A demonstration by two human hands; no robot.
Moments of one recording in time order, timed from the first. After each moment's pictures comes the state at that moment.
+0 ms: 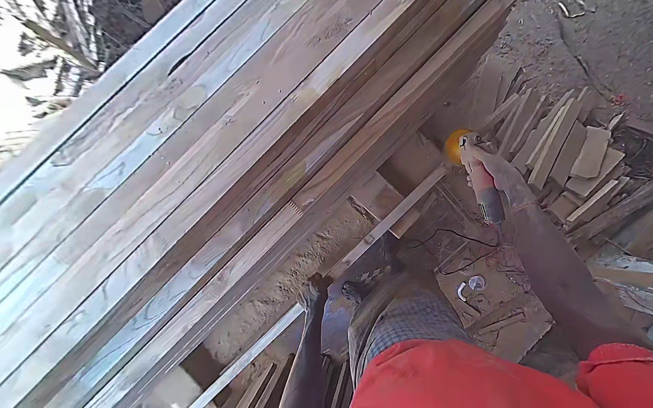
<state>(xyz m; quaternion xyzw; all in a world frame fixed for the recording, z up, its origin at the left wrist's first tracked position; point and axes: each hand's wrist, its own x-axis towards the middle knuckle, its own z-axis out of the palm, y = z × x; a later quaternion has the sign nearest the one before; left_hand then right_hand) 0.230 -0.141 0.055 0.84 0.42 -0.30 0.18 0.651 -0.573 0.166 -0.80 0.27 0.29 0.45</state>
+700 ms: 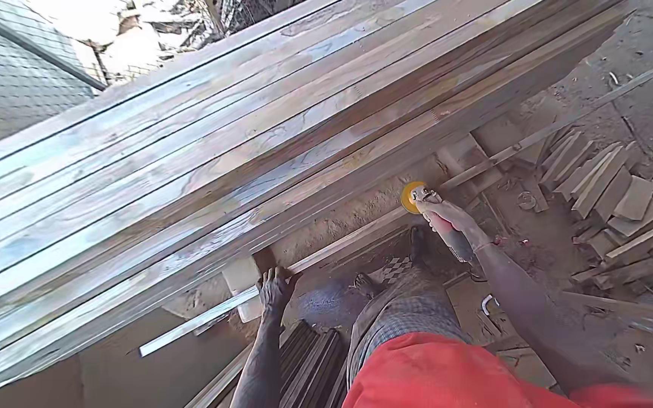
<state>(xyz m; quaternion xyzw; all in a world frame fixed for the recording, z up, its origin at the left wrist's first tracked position) -0.172 0.132 0.003 0.92 0.36 -0.13 0.11 0.259 -0.260 0.139 -0.81 0.05 0.46 0.36</state>
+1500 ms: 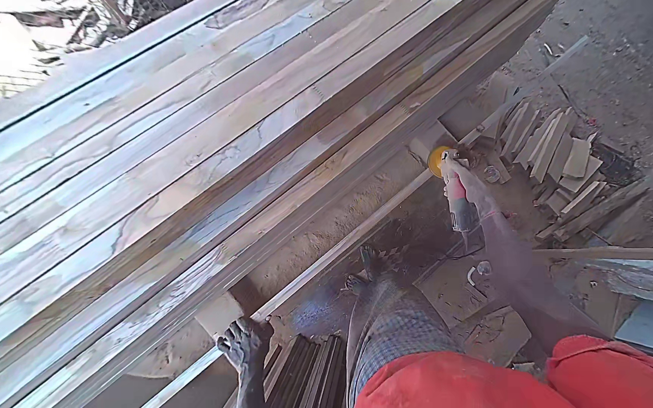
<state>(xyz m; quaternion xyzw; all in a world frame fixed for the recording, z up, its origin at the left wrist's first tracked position) -0.225 0.157 -0.005 0.88 0.44 -0.19 0.03 0.333 -0.322 0.154 -0.79 0.24 0.26 0.50</state>
